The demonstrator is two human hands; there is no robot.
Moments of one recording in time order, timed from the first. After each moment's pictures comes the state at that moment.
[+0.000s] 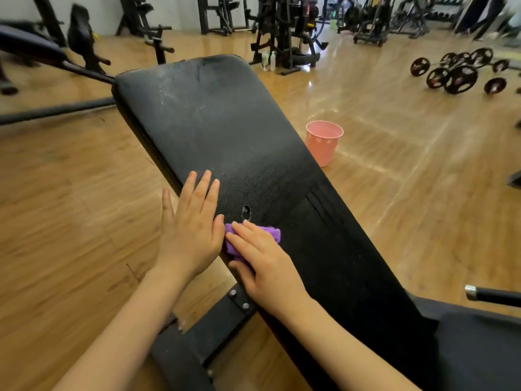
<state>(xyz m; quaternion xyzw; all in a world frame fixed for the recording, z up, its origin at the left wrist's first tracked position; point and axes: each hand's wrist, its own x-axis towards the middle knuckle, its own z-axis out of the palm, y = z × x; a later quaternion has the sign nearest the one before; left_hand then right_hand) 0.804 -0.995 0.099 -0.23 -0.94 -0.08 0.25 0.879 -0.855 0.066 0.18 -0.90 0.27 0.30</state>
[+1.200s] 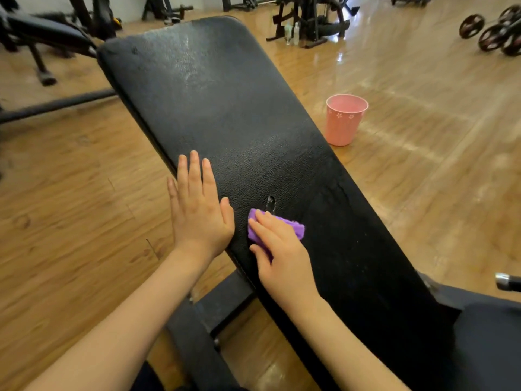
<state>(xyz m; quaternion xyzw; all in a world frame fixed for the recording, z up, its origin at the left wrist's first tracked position) 0.828 -0.954 0.080 -0.12 -0.95 -0.10 0.28 0.905 -0.827 0.037 0.09 -0.87 0.39 0.30</state>
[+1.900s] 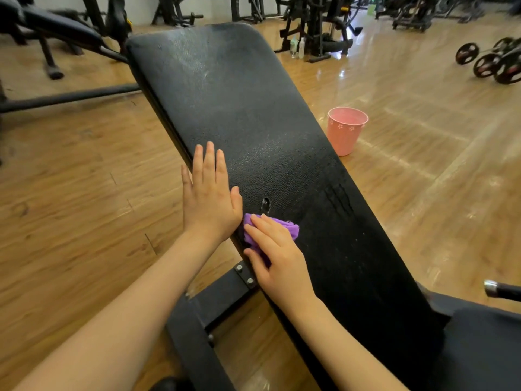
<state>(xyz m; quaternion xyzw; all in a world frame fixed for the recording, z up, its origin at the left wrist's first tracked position) 0.832 -0.956 0.084 -0.12 -0.96 -0.09 0.24 0.920 -0.833 0.023 0.16 -0.87 0.36 0.31</state>
